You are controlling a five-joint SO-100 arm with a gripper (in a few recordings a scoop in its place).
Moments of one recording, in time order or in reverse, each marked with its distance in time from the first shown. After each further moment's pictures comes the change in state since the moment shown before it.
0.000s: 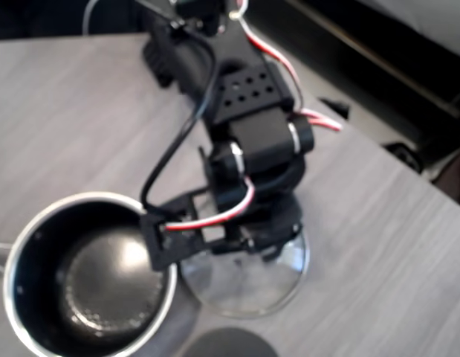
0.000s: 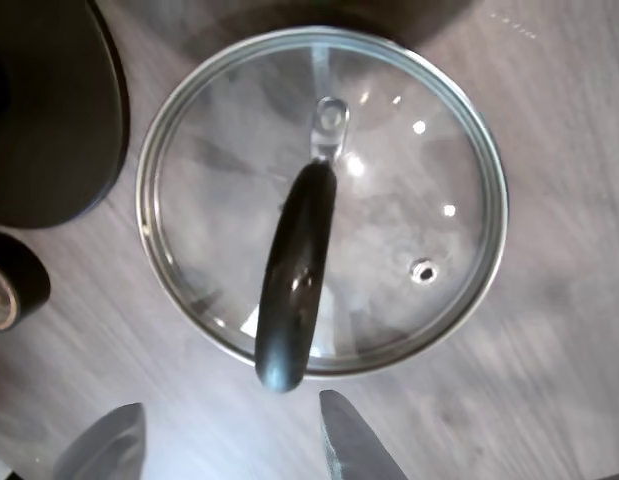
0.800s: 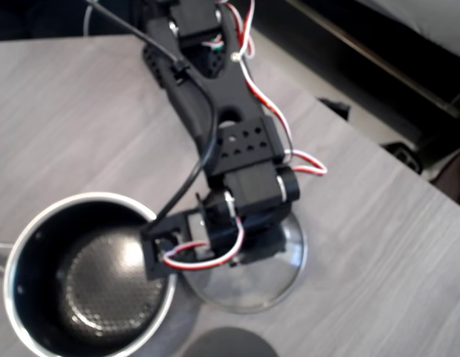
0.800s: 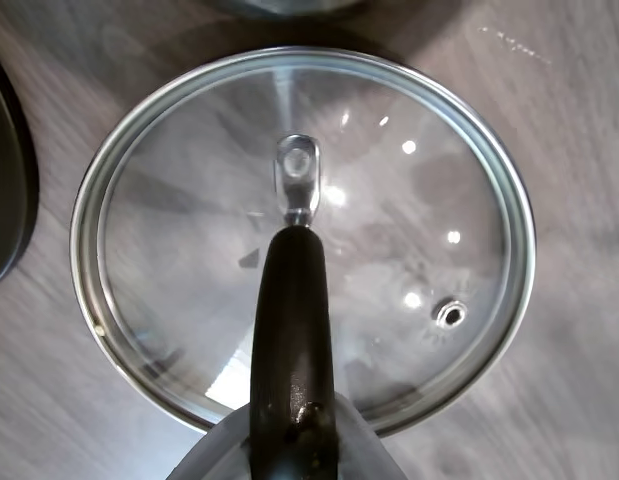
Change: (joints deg) arm 1.3 -8.2 0.0 -1.1 -0.4
